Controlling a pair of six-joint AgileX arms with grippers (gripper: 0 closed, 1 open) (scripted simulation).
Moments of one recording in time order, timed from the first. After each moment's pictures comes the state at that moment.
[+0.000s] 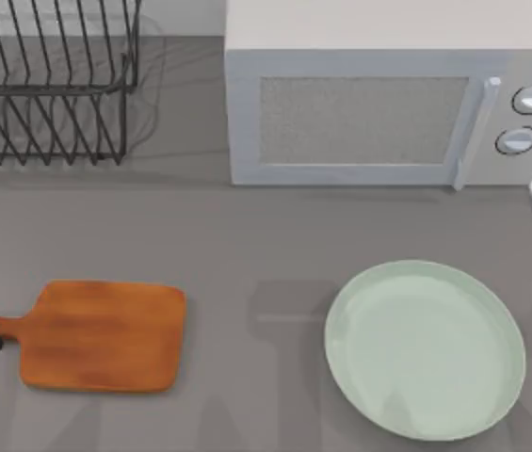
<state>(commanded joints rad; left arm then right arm) 0.00 0.00 0.00 0.00 0.00 0.00 0.00 0.00 0.00 0.00 0.00 0.00</state>
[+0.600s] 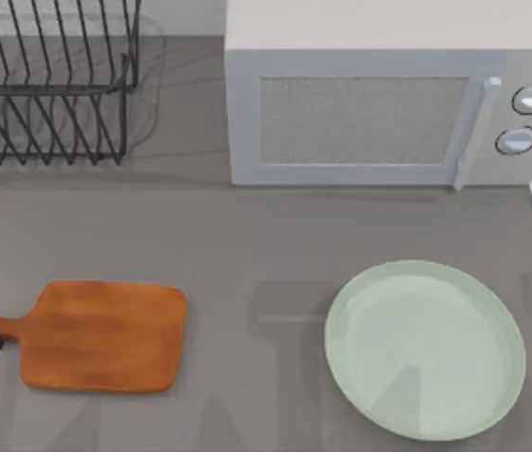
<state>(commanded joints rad) 0.00 0.00 0.00 0.00 0.00 0.00 -0.08 0.55 0.44 -0.30 0.00 -0.08</state>
